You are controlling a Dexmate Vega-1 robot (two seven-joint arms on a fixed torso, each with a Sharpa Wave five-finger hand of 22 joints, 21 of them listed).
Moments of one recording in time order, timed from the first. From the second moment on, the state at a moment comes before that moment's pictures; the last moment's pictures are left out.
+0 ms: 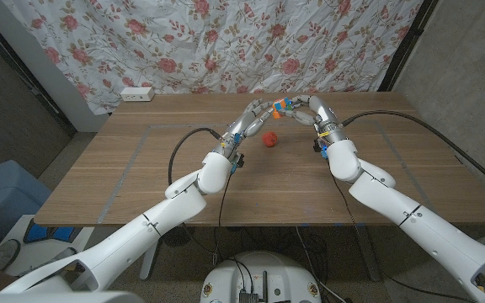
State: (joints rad) left arm 0.86 0.54 0.68 -1.83 0.28 0.07 0.34; left_hand -0.01 0.07 0.59 0.18 0.21 0.27 -0.12 0.18 0.17 -0.08 -0.03 0.19 0.17 -0.16 -0.04 0.18 0.18 -0.09 -0.03 0.19 0.17; right arm -0.89 -0.65 -0.54 -1.85 -0.21 -0.14 -0.41; right_hand 0.88 -0.02 0.32 -0.16 0.17 0.75 -0.11 0.57 0.19 0.95 -0.16 0.33 0.40 0.47 -0.04 0.55 0.32 0.43 0.01 0.19 0.16
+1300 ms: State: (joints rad) left arm 0.86 0.54 0.68 -1.83 0.28 0.06 0.33; left_hand -0.01 0.07 0.60 0.18 0.22 0.27 -0.11 0.18 0.16 -0.08 -0.03 0.19 0.17 -0.16 -0.04 0.18 0.18 -0.09 -0.04 0.19 0.17; right arm -0.89 -0.62 -0.54 -1.83 -0.20 -0.13 -0.44; right_hand 0.89 -0.03 0.31 -0.16 0.17 0.74 -0.12 0.56 0.19 0.95 -0.16 0.31 0.41 0.47 -0.04 0.55 0.32 0.43 0.02 0.19 0.16
